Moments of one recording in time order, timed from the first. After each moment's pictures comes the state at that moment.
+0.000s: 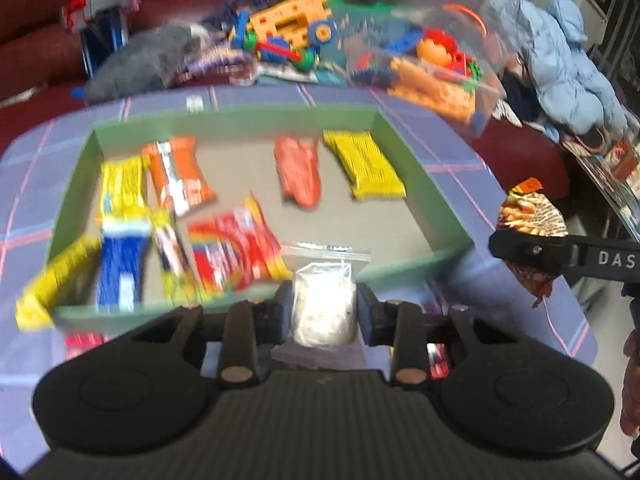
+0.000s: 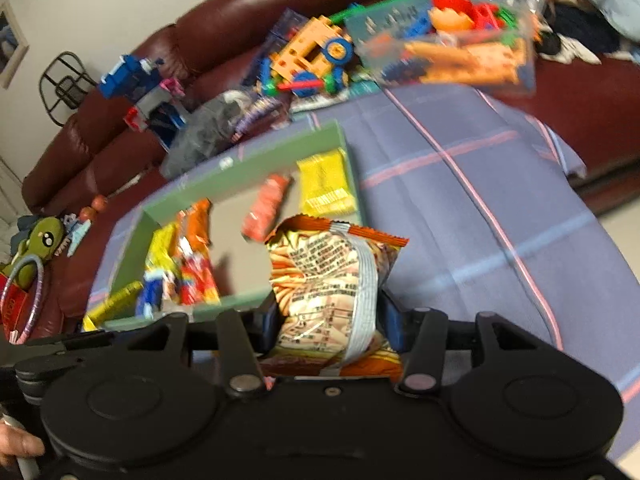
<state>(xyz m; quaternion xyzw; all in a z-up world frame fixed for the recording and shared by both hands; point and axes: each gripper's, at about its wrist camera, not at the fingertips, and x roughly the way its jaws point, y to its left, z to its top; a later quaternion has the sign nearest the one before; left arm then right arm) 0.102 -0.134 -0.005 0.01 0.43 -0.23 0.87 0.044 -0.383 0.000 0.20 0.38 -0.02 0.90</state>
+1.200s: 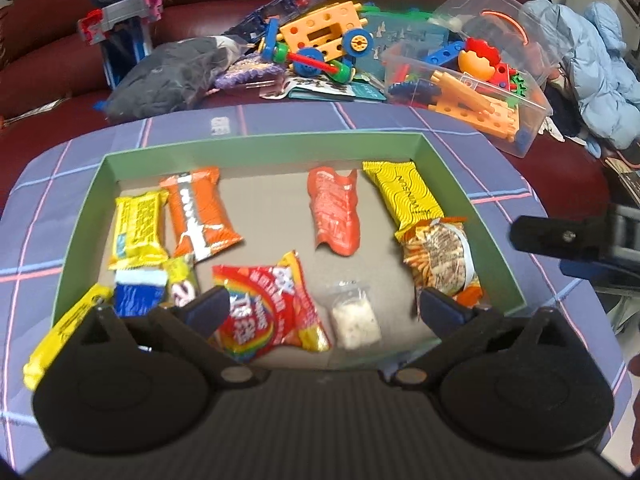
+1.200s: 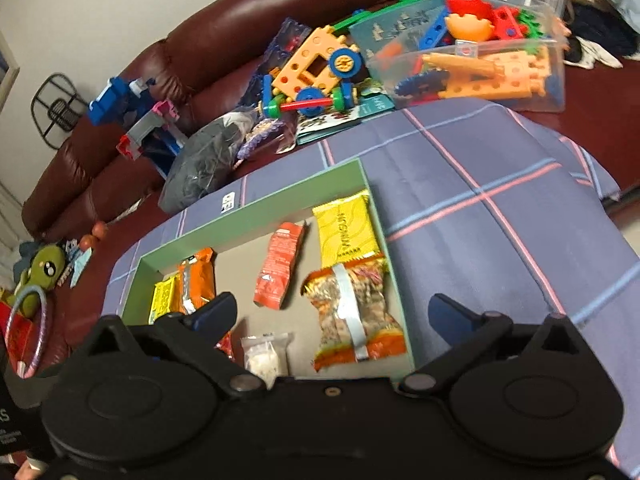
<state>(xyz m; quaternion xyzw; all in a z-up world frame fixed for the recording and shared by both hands) 0.147 -0.152 -0.010 0.03 0.43 -0.17 0.89 0.122 -0.386 -0.004 0.24 0.37 -0.03 0.90</state>
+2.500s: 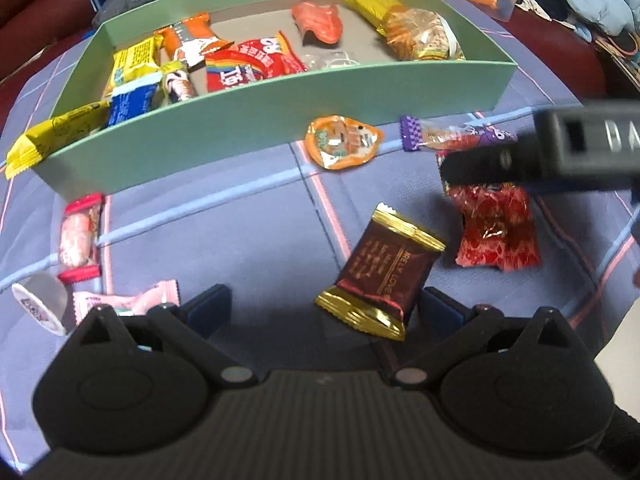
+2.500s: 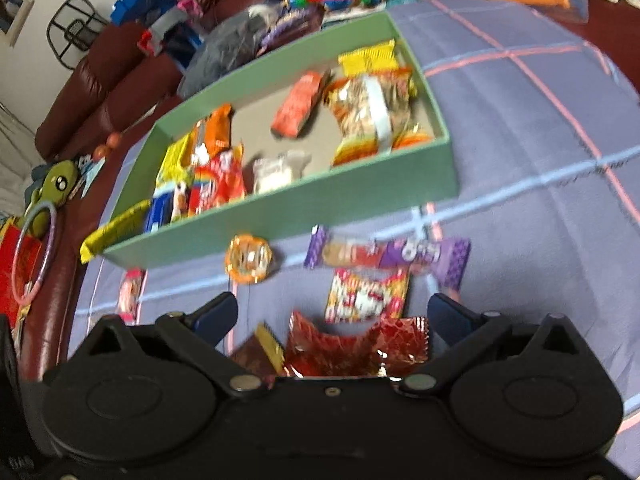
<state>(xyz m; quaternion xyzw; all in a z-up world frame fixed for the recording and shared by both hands) 0.041 -0.125 -0.088 0.11 0.52 -0.19 0.83 0.058 -0.333 -0.068 0.21 0.48 0.03 0.85</state>
